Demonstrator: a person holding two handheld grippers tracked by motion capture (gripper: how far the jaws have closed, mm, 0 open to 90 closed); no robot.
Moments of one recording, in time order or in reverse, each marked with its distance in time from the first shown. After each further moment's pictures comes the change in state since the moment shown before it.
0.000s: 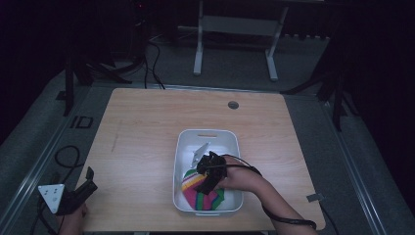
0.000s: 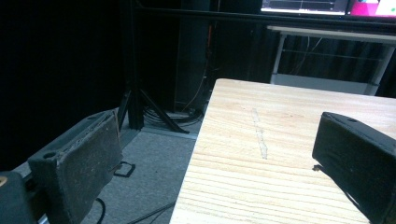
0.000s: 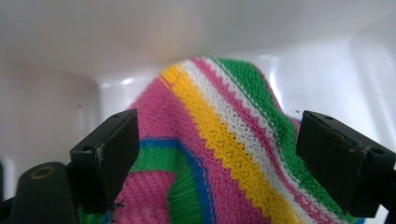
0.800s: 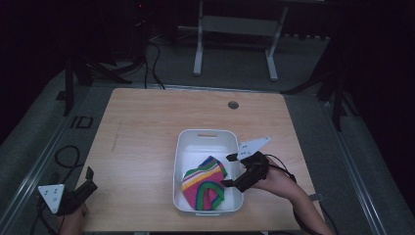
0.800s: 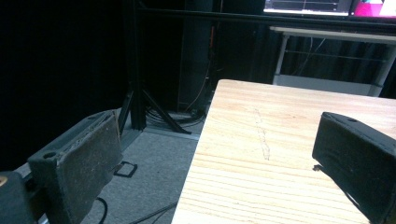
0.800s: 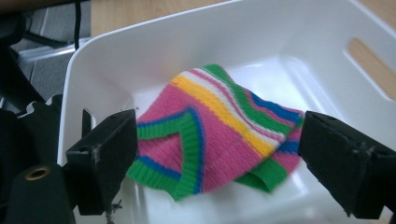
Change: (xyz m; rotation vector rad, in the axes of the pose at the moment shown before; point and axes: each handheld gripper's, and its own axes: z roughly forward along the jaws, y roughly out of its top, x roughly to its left) left arm -0.001 0.000 0.000 -0.001 0.013 0.003; right arm -0.002 -0.081 -0.089 -0.372 0.003 0.109
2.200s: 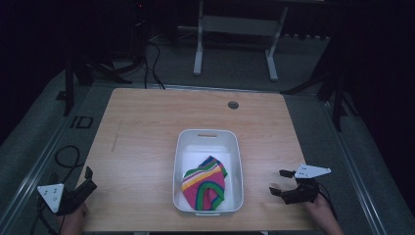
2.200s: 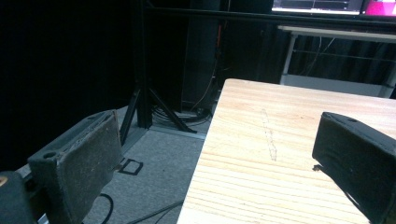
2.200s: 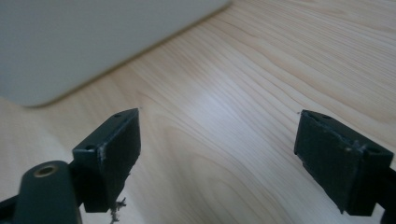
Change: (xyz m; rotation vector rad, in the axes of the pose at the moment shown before) left arm 0.000 0.000 0.000 0.001 0.035 -0.002; right arm -0.020 -0.183 -0.064 -0.126 -0.297 0.277
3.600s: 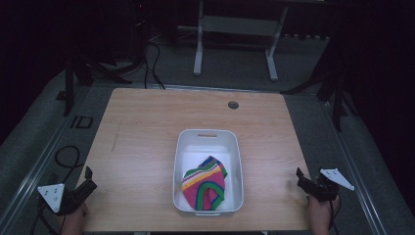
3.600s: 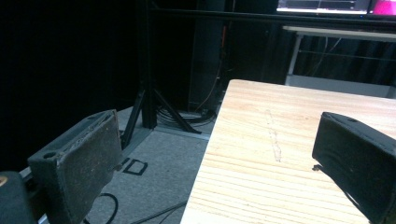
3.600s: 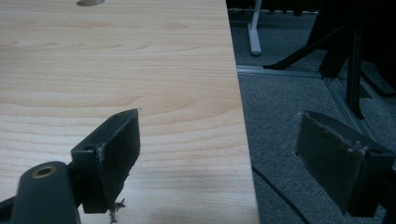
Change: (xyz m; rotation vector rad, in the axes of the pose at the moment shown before) left arm -0.001 0.000 0.000 -0.001 0.014 0.006; right arm -0.022 -0.042 -0.023 -0.218 -0.768 0.373
